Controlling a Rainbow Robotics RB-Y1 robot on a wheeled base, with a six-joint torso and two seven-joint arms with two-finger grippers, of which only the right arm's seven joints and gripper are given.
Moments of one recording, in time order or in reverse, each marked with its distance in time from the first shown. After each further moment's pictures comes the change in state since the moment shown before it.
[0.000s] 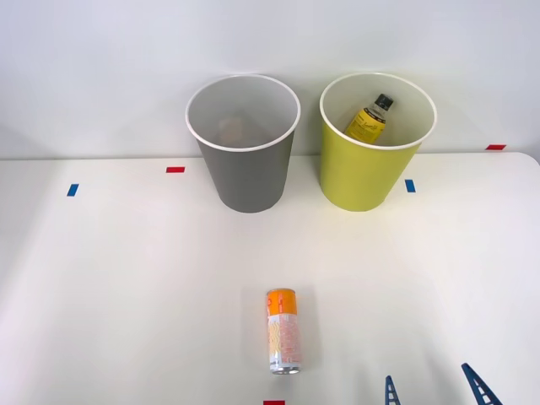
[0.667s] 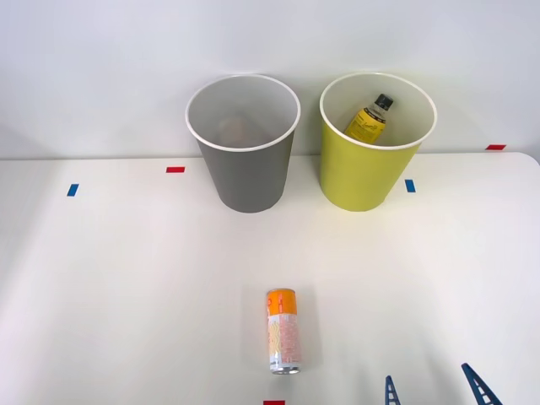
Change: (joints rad) arm 0.000 0.000 0.000 0.000 0.000 0.000 0.000
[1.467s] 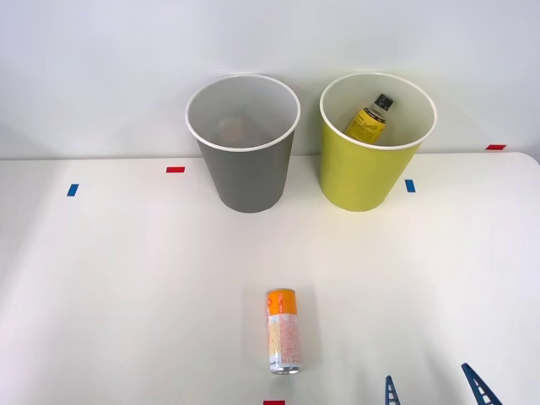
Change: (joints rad) arm 0.000 0.000 0.000 0.000 0.000 0.000 0.000
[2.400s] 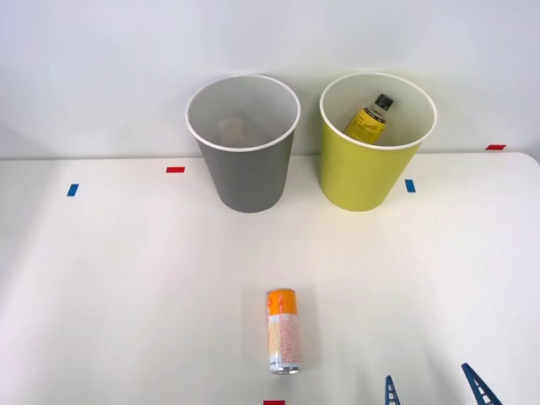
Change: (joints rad) arm 0.000 0.000 0.000 0.000 0.000 0.000 0.000
